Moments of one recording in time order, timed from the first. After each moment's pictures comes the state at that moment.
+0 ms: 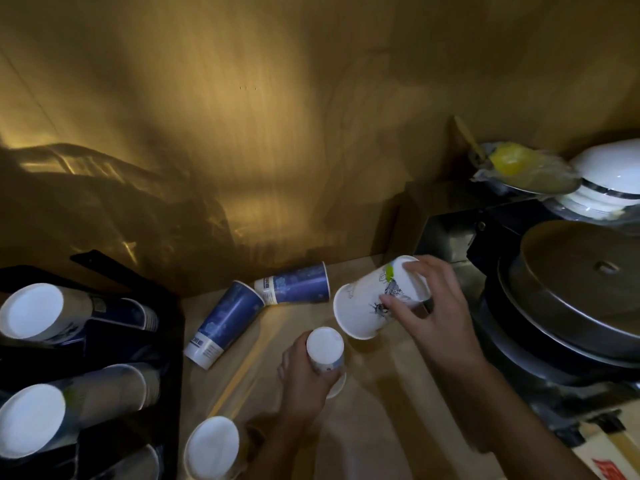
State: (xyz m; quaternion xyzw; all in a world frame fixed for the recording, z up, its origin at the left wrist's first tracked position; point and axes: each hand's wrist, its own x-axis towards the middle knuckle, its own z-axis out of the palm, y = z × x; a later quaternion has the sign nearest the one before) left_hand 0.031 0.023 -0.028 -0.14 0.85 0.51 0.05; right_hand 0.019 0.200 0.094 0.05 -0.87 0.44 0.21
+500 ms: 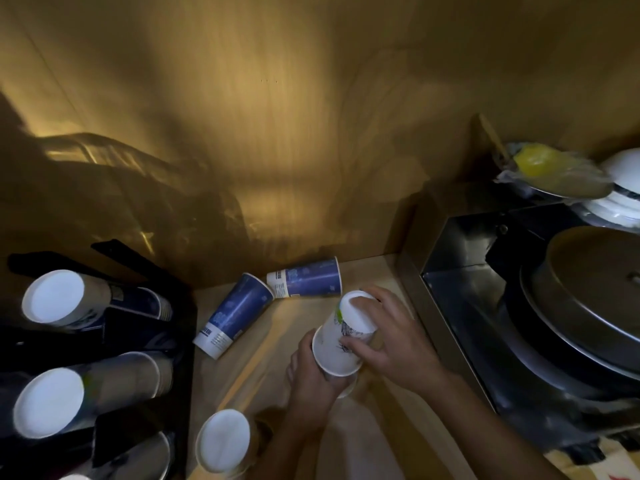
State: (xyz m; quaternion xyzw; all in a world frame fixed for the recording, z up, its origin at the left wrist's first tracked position) left_hand 0.033 0.017 -0.038 -0.14 0.83 0.54 0.06; right_hand 0.014 0.158 0.063 0.20 -0.92 0.33 0.09
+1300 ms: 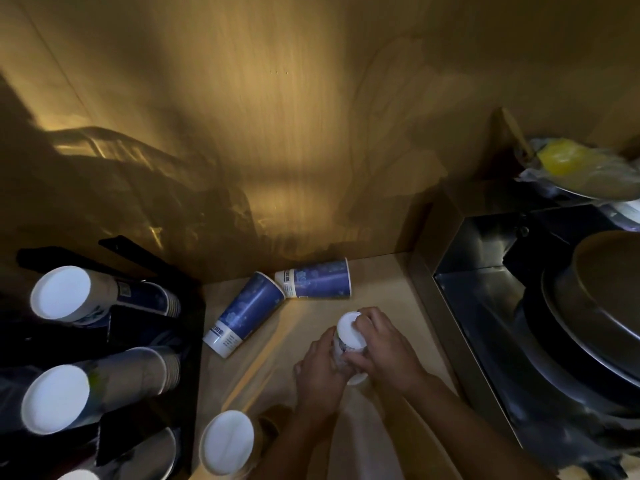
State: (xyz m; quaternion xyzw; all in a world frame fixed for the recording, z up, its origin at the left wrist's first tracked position) left_hand 0.019 0.022 -0.043 -0.10 0.87 0.47 0.06; right_hand -0.012 0.152 -0.008 0.18 -0.96 0.23 -0.02
